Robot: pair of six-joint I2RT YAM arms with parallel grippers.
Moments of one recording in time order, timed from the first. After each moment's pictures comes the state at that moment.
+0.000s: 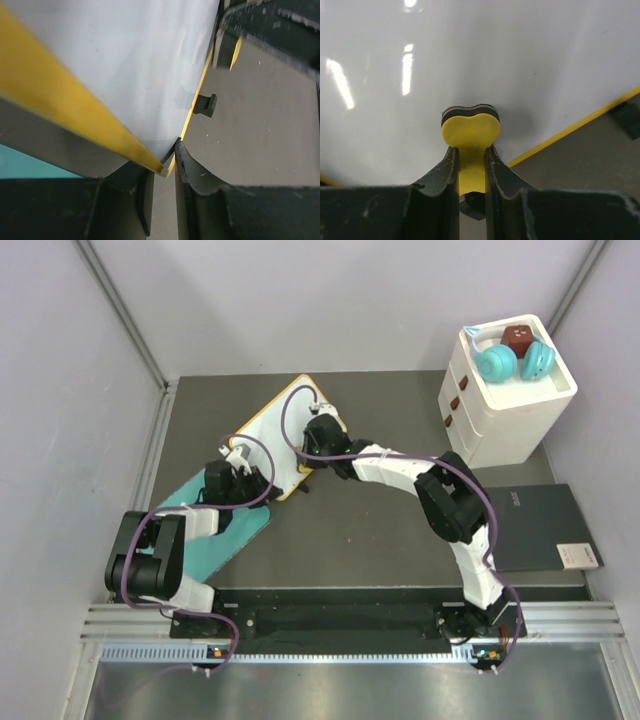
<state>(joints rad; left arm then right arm) -0.11 1.49 0.48 0.42 0.48 -0.47 0.80 2.12 1.56 -0.05 0.11 0.59</state>
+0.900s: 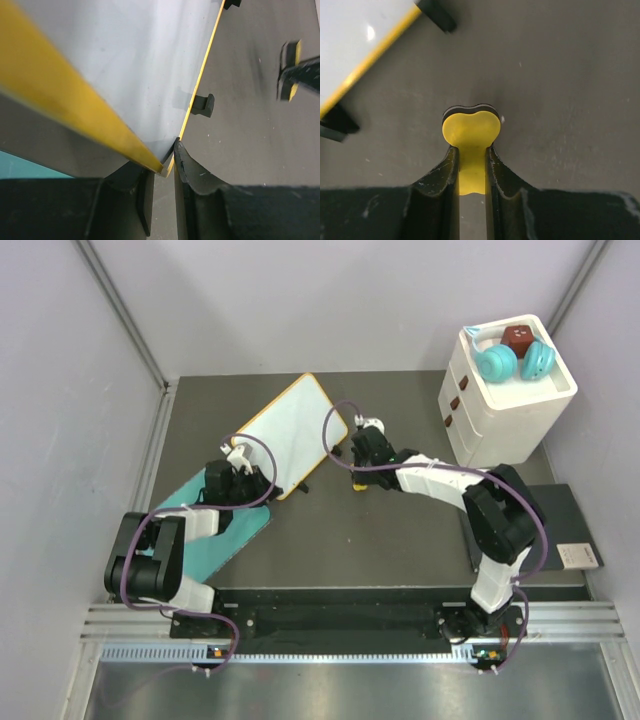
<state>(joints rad) -0.12 1.48 0.48 0.43 0.48 -0.42 0.67 1.80 1.18 -0.20 0.21 0.45</state>
